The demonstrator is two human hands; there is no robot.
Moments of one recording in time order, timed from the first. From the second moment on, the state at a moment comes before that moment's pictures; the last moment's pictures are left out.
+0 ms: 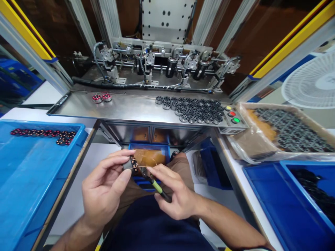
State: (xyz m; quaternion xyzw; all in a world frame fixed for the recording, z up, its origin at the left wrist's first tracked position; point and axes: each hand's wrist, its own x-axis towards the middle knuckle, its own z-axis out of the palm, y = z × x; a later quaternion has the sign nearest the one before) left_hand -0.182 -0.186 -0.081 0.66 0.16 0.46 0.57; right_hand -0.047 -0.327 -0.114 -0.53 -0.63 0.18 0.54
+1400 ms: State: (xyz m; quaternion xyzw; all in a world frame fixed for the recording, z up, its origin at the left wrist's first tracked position) left_hand -0.197 -0.171 -0.092 0.84 0.06 0.46 0.27; right_hand -0.038 -0.353 -0.083 -0.60 -0.58 0.25 0.49
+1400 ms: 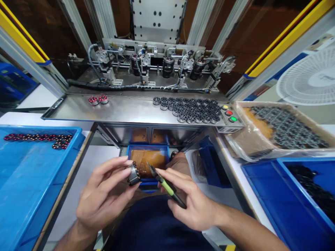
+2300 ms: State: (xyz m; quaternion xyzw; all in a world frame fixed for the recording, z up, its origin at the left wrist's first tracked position) left_hand -0.201 -0.168 -0.089 0.86 0.02 0.44 0.27; right_hand -0.043 -0.356 -0.075 -0.48 -0.53 0.45 0.54
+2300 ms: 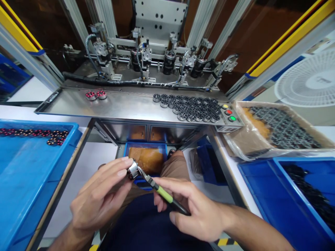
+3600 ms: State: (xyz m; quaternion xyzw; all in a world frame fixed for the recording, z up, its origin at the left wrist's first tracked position) left_hand -0.324 0.110 -0.181 0.65 0.61 0.32 0.34; right_hand 0.081 -0.085 -0.101 -0.81 -0.54 -0.06 0.22
